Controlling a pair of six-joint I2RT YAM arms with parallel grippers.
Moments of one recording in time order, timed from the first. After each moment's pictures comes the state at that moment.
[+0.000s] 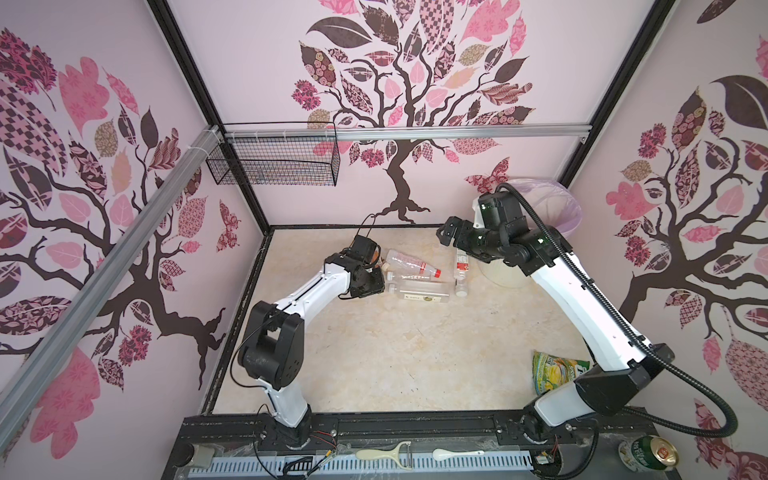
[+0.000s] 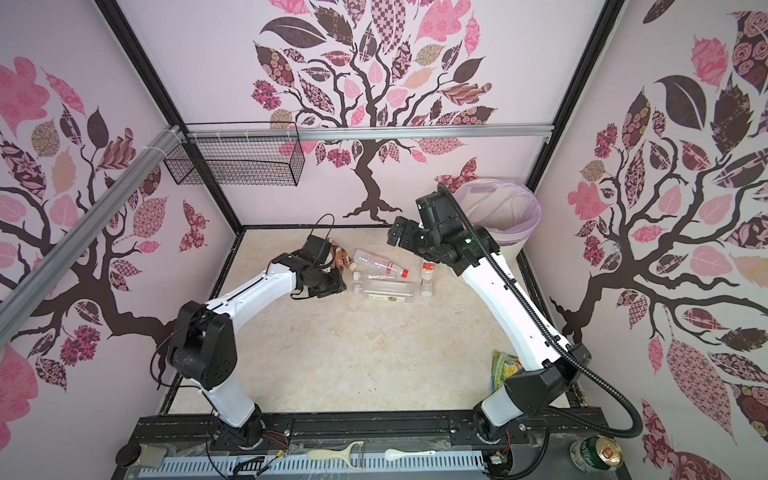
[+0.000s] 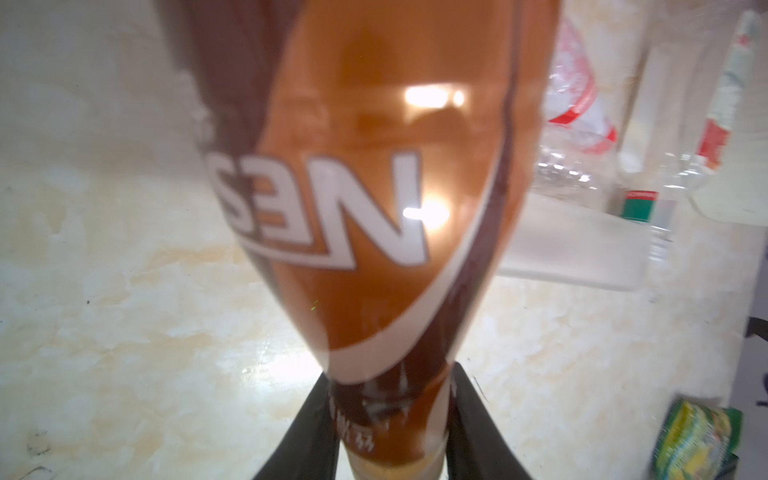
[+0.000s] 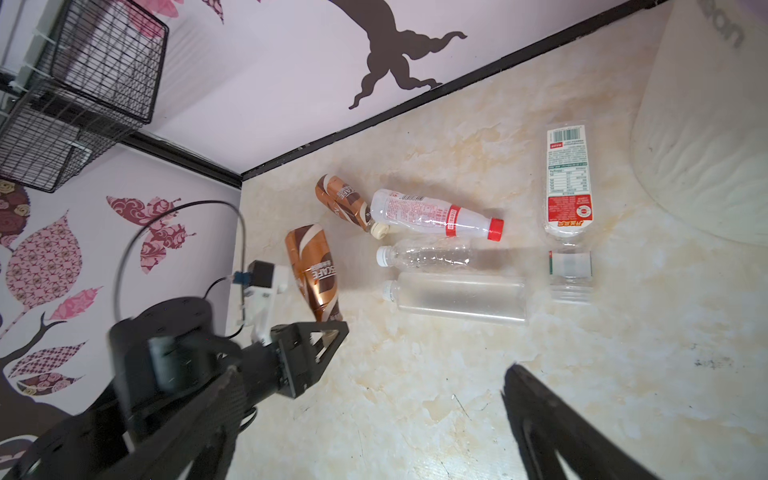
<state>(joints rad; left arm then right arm) -0.44 1.69 1.35 -0.71 0.16 -0.59 0.49 1.53 1.80 -0.93 -0.01 0.75</state>
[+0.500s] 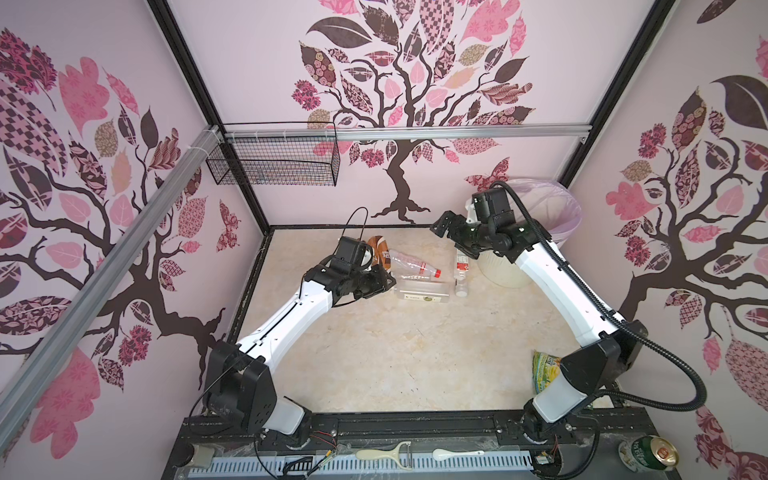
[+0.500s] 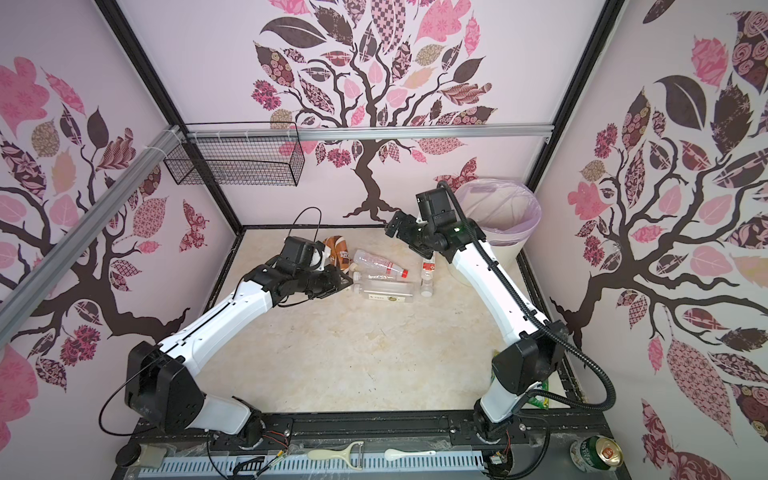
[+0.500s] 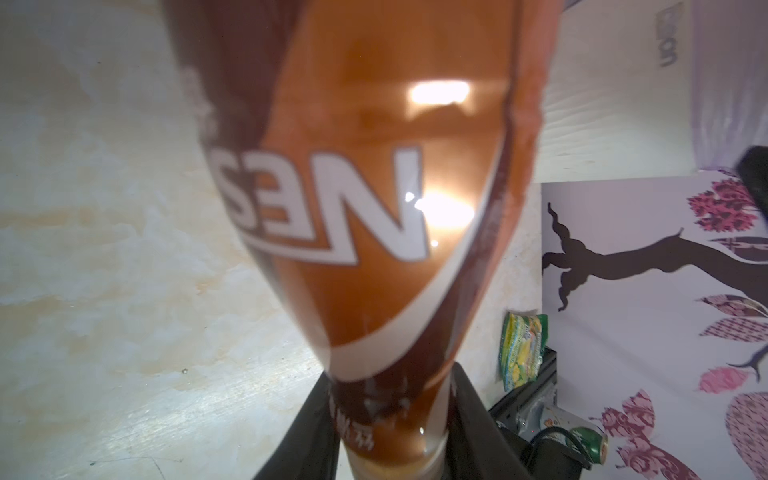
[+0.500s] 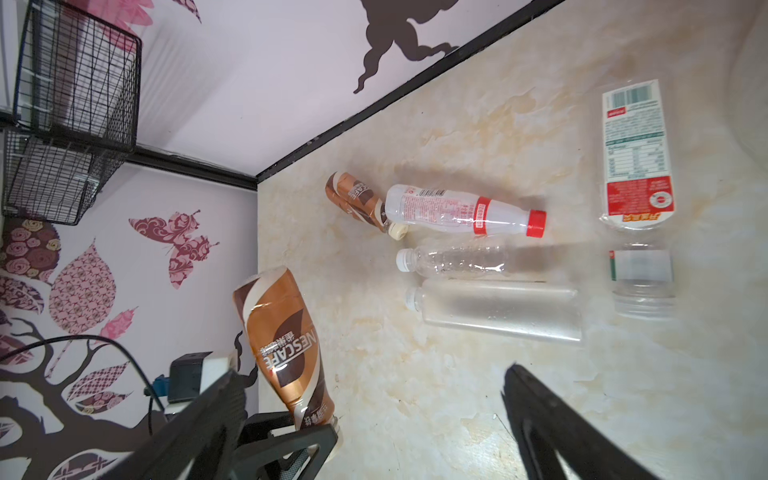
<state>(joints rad) -0.47 1.45 1.25 -0.59 0.39 -0.70 0.42 1.64 1.77 -0.78 -0.19 0.82</state>
